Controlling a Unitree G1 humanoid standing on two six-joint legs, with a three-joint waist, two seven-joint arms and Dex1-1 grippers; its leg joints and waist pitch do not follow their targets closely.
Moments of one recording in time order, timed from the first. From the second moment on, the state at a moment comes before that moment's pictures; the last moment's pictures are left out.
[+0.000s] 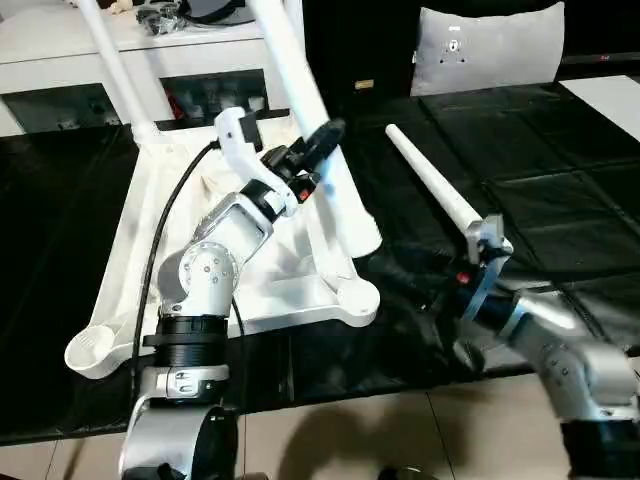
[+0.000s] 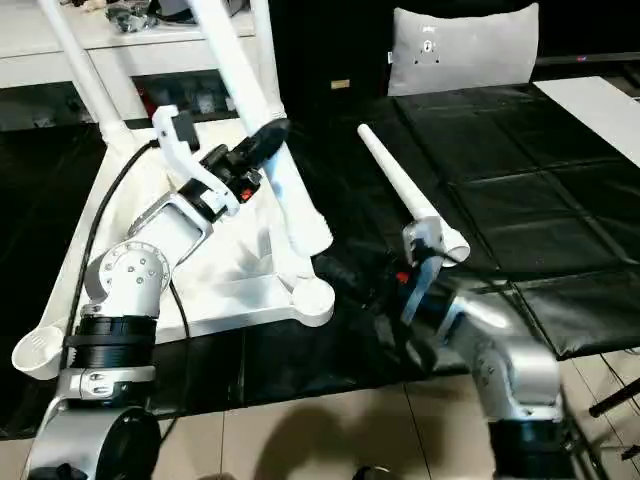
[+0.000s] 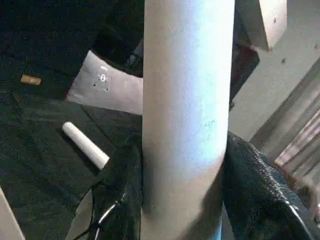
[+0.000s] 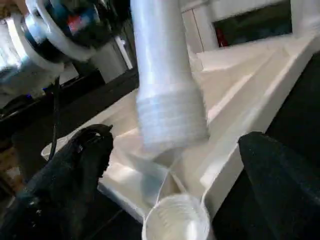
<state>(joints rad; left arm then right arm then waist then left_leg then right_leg) -0.68 0.01 0.16 0.19 -0.64 0.54 -0.37 -0.30 -0.34 -0.09 -0.02 0.54 0.58 0.86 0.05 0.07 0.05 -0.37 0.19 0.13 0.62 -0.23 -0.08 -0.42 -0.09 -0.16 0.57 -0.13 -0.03</state>
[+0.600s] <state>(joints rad) -0.64 0.08 -0.04 0.09 -0.43 0.50 -0.41 -0.55 -0.31 0.04 0.15 0.38 0.60 0.73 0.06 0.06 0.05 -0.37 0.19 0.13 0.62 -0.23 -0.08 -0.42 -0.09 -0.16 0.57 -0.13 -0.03</state>
